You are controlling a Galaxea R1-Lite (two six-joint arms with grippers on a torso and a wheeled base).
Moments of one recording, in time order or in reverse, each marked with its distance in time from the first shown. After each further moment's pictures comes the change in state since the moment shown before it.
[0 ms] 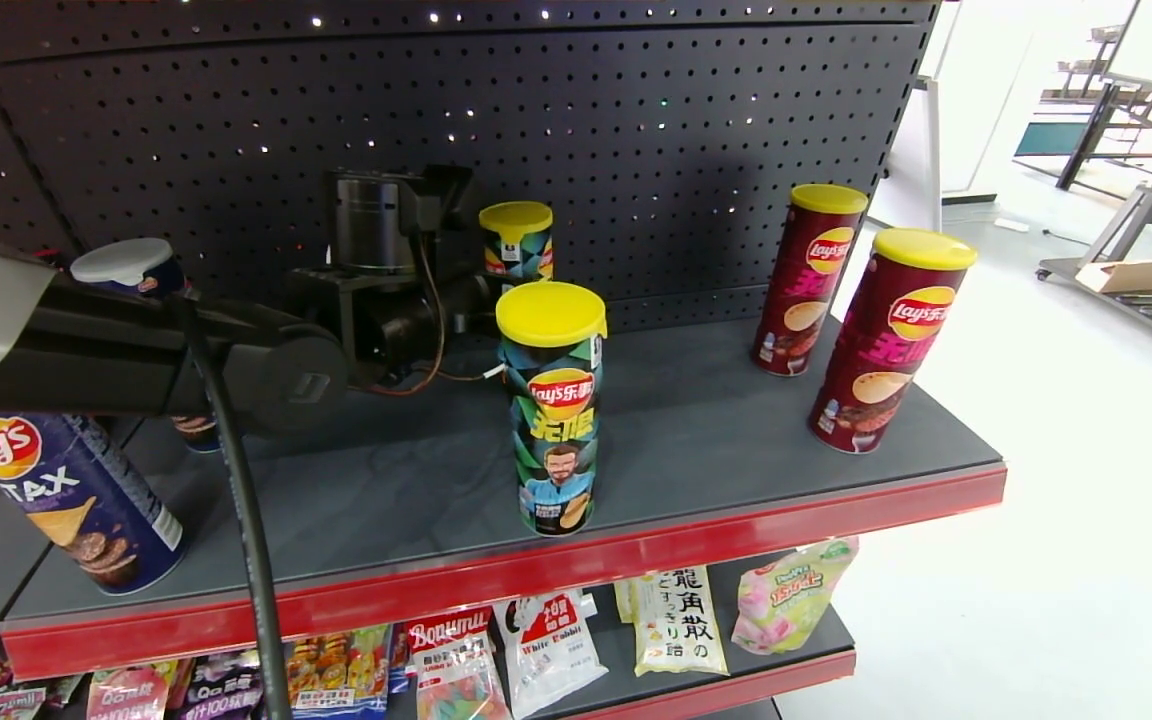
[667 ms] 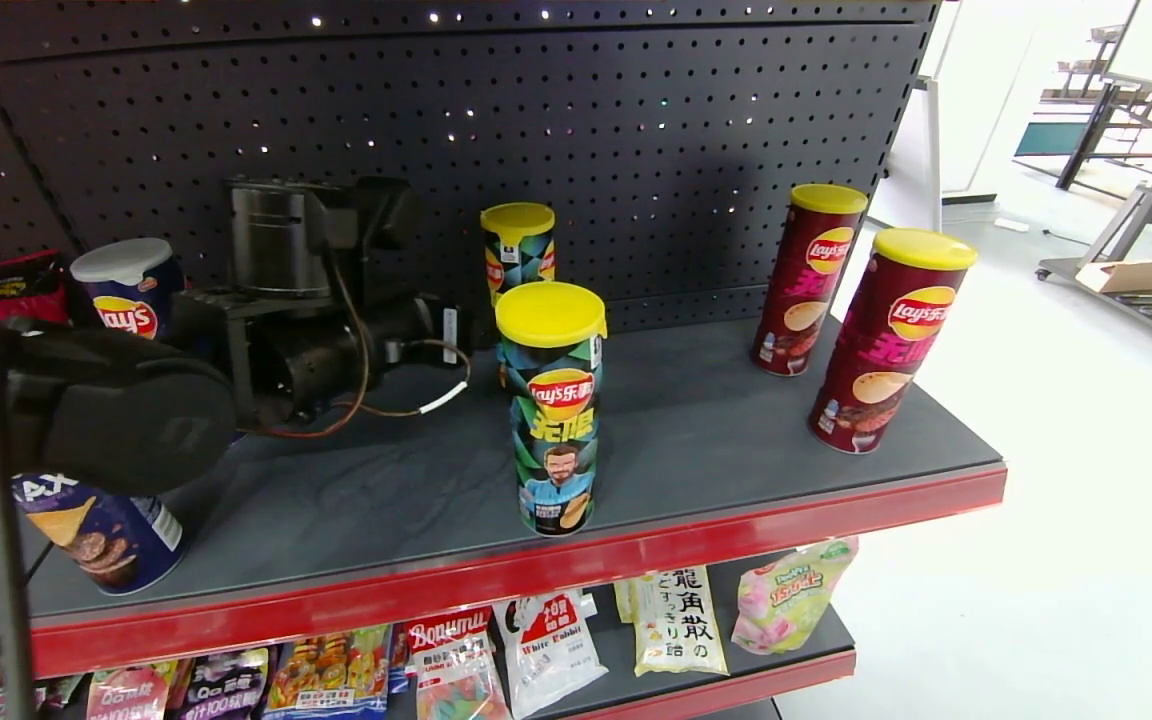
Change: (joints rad) left arm 0.032 -0.190 0.241 -0.002 -0.003 0.000; right arm 0.000 0.000 0.000 0.000 0.000 0.000
